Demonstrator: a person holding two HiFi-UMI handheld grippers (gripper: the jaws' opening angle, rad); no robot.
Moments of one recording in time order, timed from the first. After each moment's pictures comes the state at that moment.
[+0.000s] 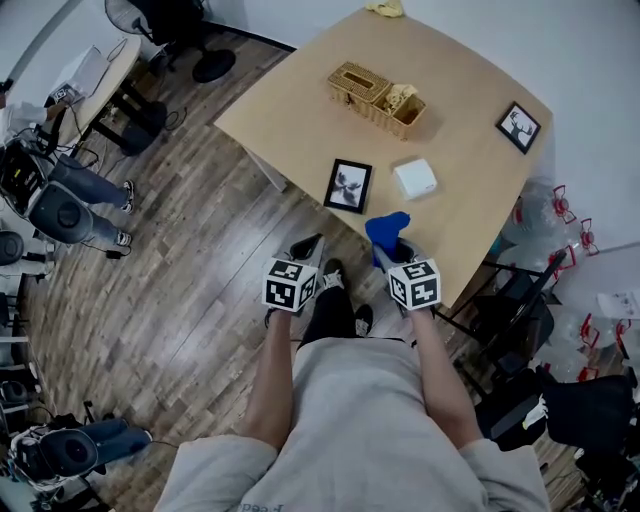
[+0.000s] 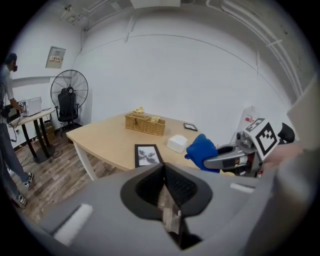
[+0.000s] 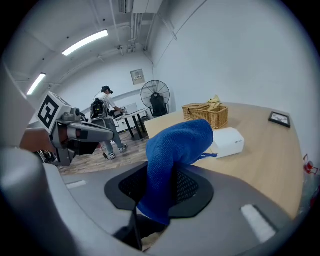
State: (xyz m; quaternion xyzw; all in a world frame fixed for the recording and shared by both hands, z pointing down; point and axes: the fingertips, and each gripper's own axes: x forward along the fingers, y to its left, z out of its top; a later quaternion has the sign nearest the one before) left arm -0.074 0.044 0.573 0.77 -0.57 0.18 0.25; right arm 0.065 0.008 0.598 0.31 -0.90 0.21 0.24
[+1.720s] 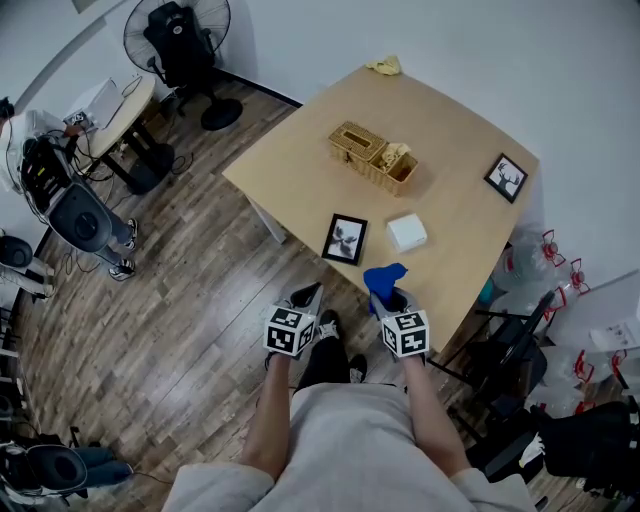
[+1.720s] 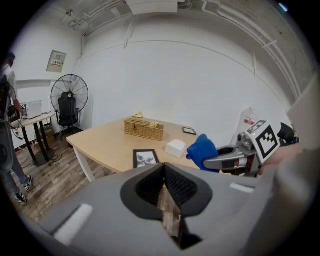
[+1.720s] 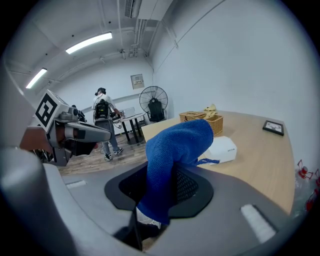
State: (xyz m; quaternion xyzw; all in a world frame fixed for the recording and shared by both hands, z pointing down) left arm -0.069 0.050 0.561 0.77 -0.57 0.16 0.22; right arm 0.074 0.010 0.585 0.33 -0.90 0.18 0.22
